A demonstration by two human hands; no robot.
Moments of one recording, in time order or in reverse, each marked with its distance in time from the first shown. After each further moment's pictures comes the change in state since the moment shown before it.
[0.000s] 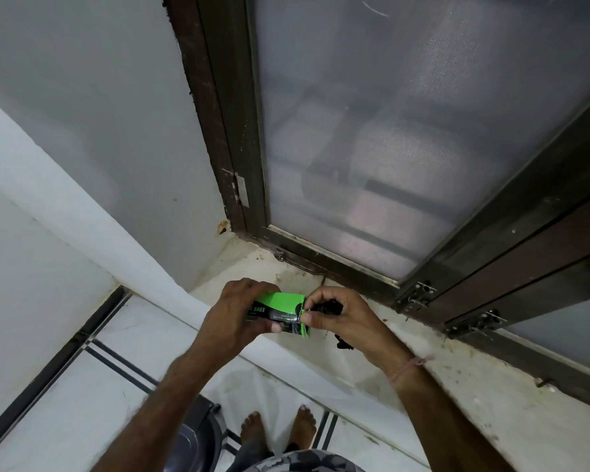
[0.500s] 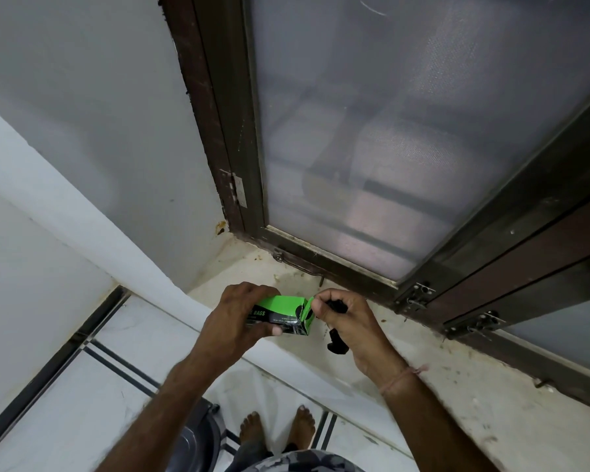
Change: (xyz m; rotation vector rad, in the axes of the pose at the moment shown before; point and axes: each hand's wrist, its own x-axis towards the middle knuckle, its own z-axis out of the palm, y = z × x) left_hand -0.005 0.006 0.003 -0.009 -0.010 -0.028; right_hand -0.005 0.006 0.012 0.163 0.250 0.099
